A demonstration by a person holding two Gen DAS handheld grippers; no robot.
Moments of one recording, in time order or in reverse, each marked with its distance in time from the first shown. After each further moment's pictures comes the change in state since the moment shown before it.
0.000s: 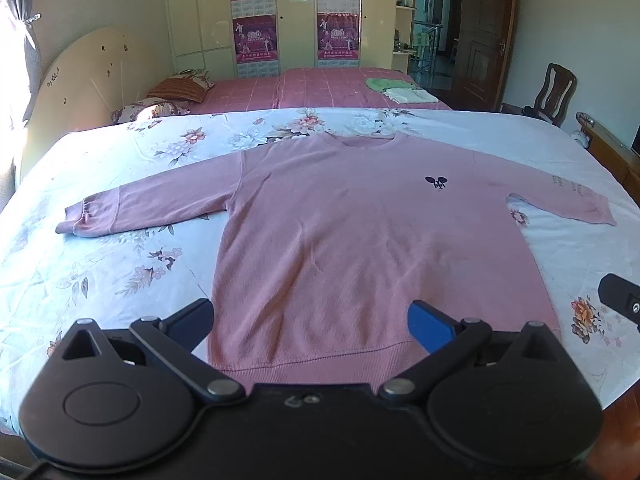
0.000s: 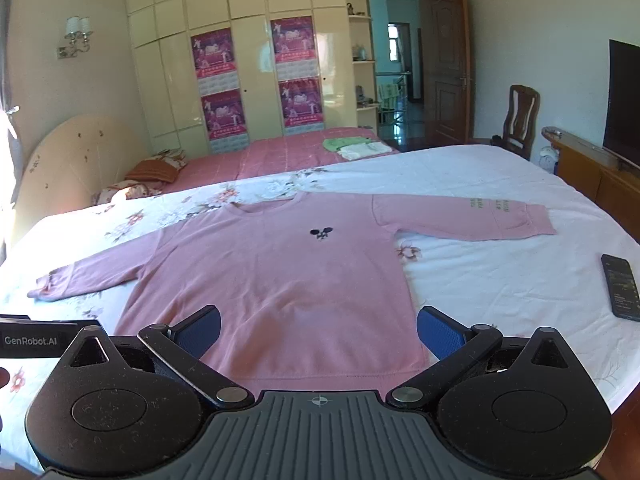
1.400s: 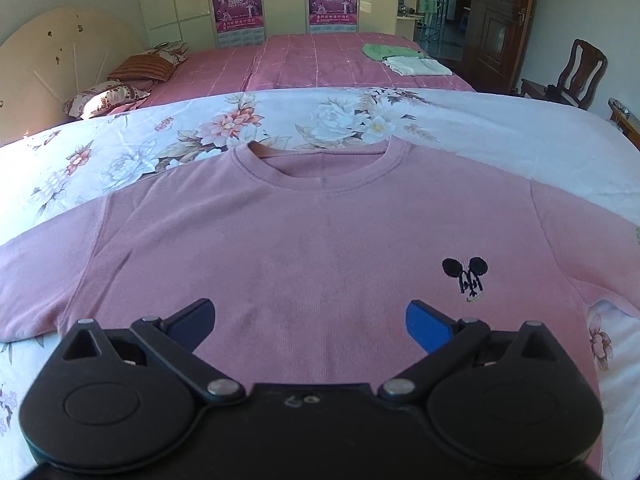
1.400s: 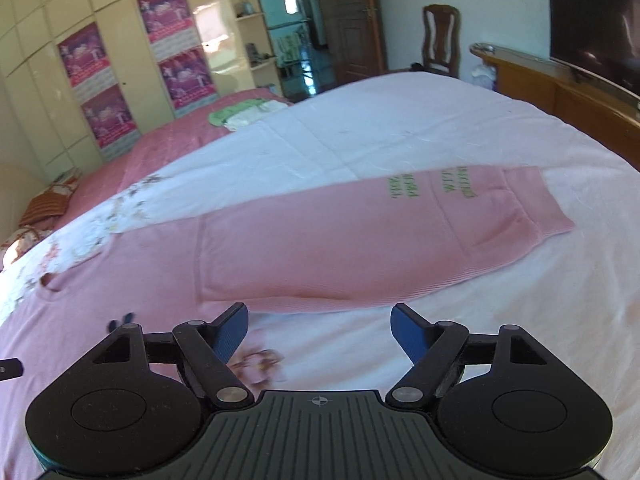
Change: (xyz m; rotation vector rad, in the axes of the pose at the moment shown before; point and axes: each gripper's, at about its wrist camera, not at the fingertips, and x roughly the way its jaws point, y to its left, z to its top) left arm 0.282 -0.108 0.148 -0.004 0.111 0.013; right arm 0.291 -0.230 0.090 0.278 0.148 -0.197
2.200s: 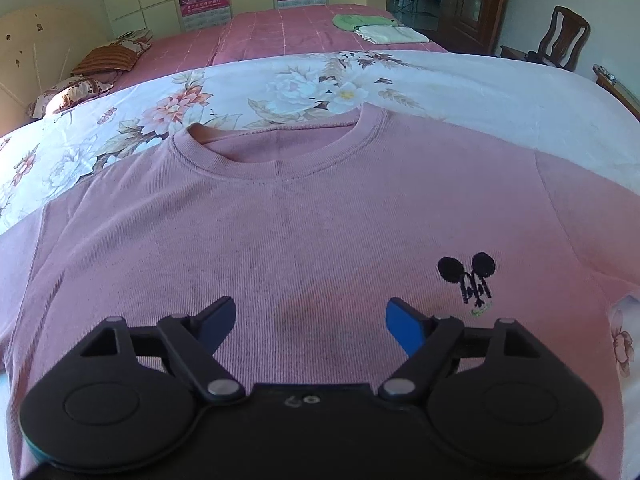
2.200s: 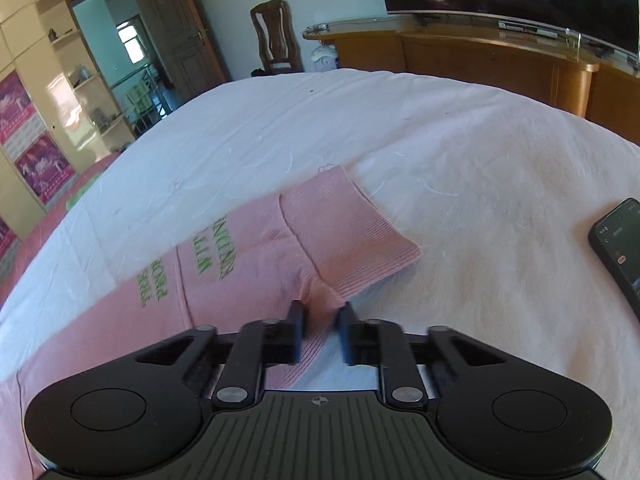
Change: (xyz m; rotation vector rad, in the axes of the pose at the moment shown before) left arm 0.056 -0.019 0.016 0.079 0.073 -0.049; right arm 0.049 -0.147 0.045 0.372 -0.072 -0.238
